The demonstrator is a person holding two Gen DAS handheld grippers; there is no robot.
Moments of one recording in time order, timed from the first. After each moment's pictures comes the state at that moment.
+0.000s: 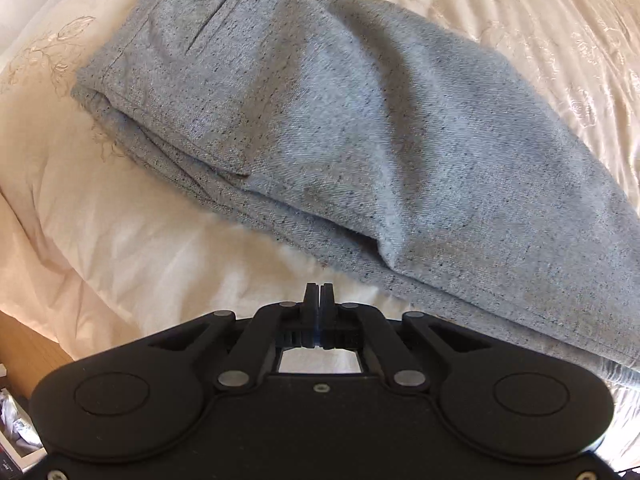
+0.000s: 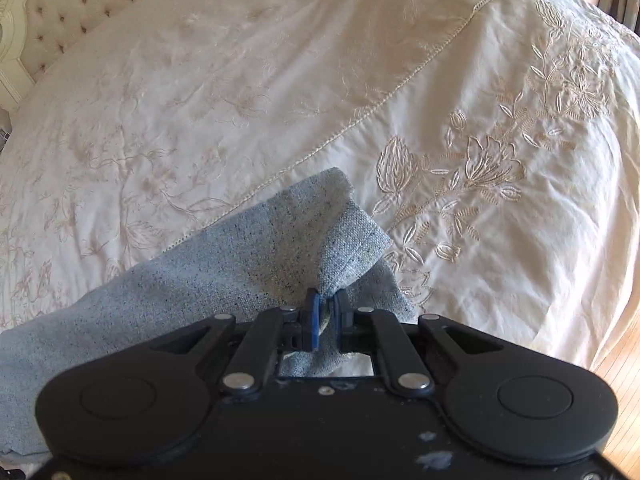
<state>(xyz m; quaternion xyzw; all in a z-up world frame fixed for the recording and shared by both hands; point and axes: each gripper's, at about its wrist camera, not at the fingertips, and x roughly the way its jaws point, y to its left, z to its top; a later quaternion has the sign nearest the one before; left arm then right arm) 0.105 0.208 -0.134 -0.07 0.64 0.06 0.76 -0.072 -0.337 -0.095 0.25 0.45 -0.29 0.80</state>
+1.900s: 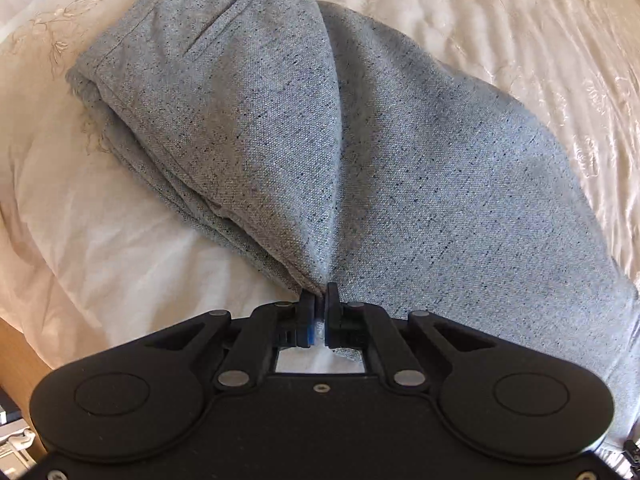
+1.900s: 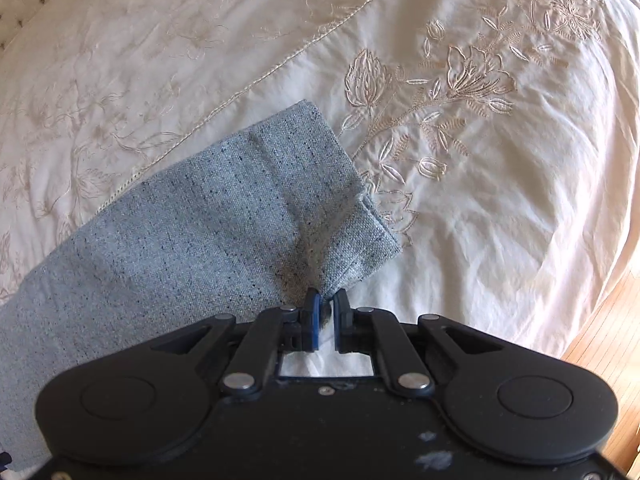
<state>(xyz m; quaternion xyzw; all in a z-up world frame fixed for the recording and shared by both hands) 0.126 0.229 -0.151 -0.12 0.62 0.09 0.77 -0.074 -0.341 -0.137 0.27 0.52 -0.32 0.75</state>
